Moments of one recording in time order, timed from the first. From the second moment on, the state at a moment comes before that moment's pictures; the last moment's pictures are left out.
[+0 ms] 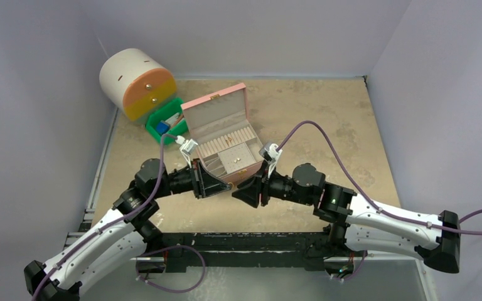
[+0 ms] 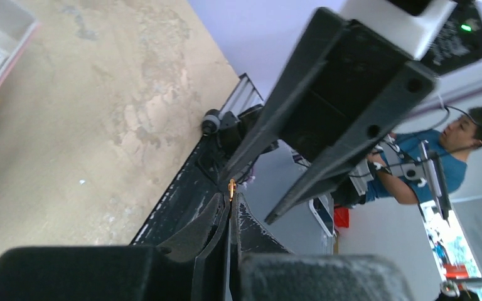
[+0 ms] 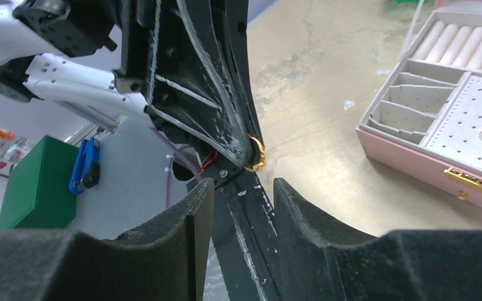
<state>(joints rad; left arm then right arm) -0.69 0.62 0.53 -0.03 0.54 -0.87 1.15 0.89 0.71 0.02 -0.06 0.51</state>
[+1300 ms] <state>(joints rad) -0.69 0.56 0.53 0.06 0.73 -0.85 1.10 0.88 0.66 0.23 -0.33 0.62</state>
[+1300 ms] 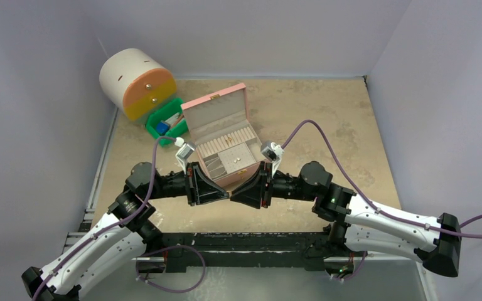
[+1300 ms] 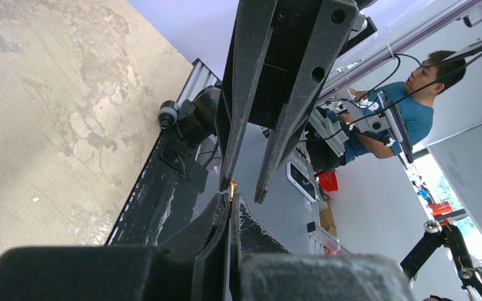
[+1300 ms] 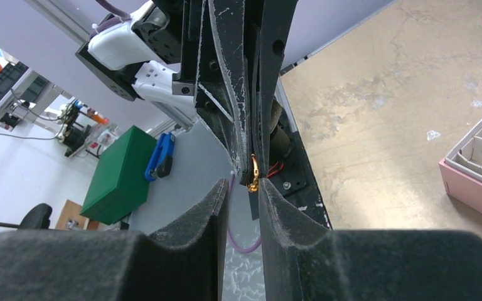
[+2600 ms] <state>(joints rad) -0.69 0.54 0.55 -0.01 0.70 -0.80 1.09 0.90 0.64 0.29 -0.35 0.65</state>
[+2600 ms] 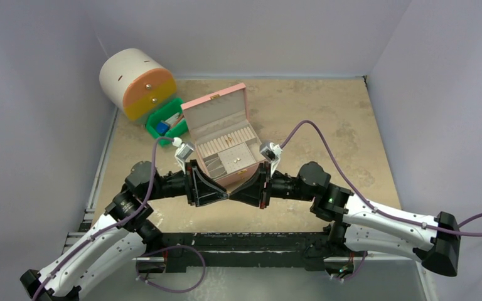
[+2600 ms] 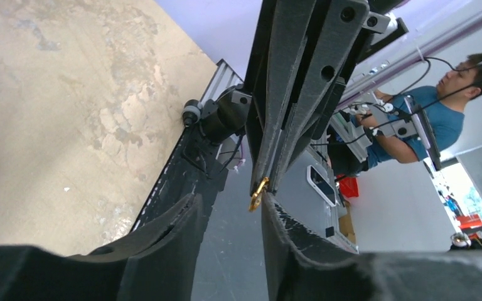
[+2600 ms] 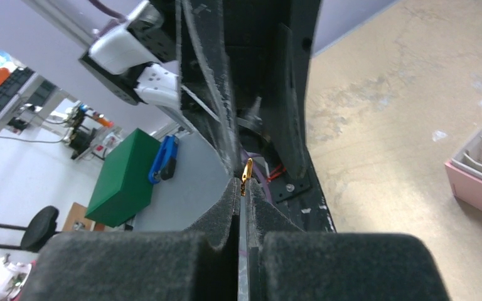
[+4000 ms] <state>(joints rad) -0.69 0.43 0.73 -0.50 0.00 -0.49 0.77 1.60 1.26 -0.35 0.05 0.19</state>
